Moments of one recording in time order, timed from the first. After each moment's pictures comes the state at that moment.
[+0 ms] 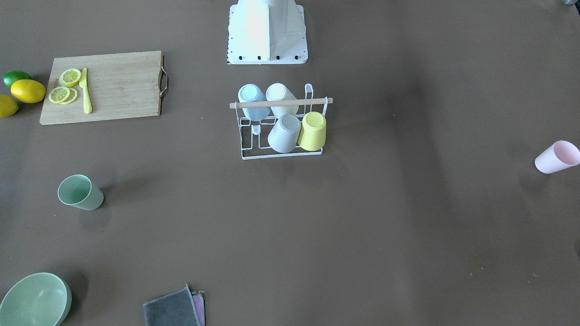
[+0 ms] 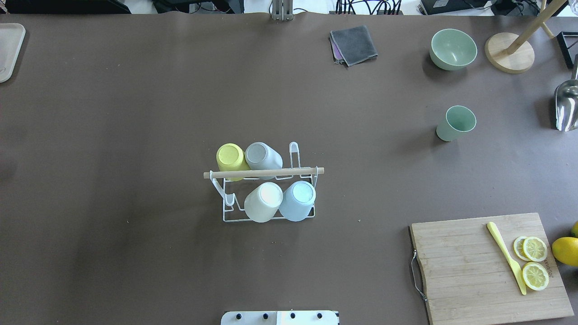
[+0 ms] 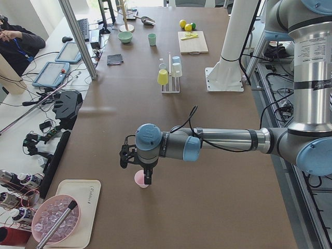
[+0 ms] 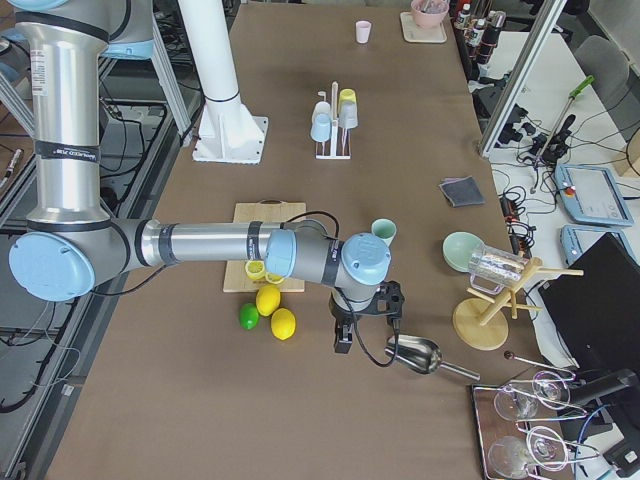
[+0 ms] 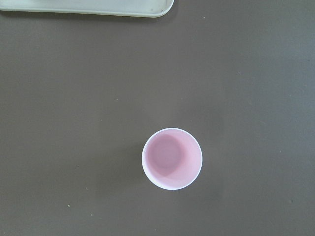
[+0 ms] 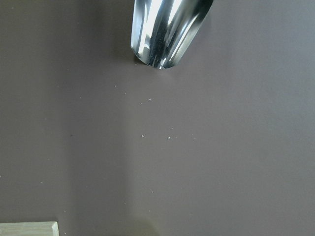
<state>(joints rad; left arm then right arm) -1.60 -1.47 -1.68 -1.70 -2.43 -0.14 1.57 -1.61 1.70 -1.79 2.35 -0.12</state>
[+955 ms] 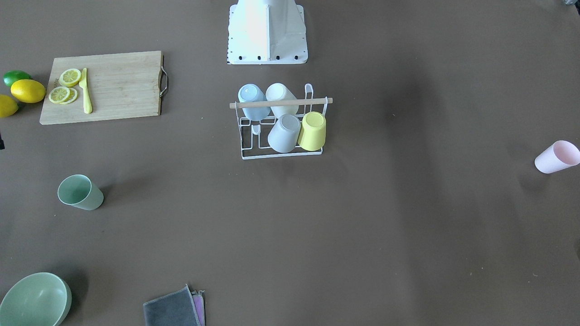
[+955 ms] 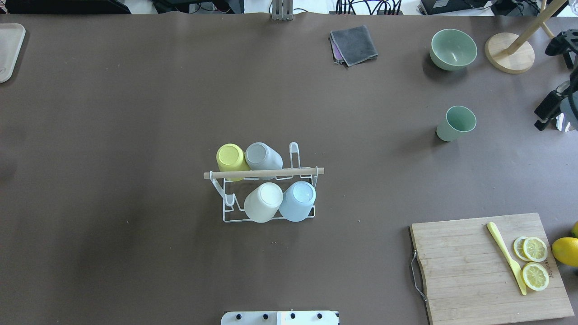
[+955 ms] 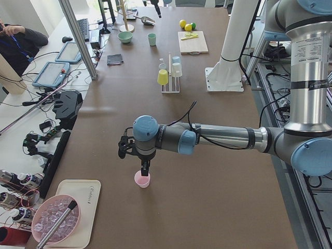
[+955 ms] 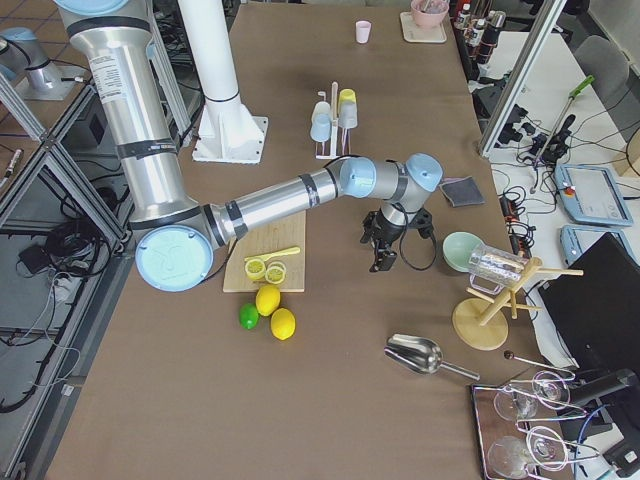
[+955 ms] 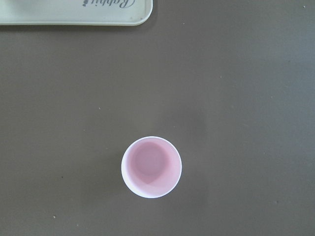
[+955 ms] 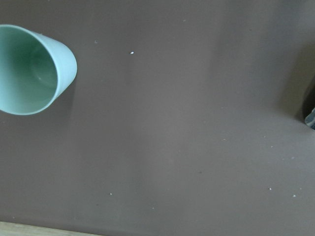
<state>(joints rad) -1.53 -1.49 -1.72 -1.70 -2.43 -0.14 1.21 -1.29 1.69 -2.06 2.27 -0.06</state>
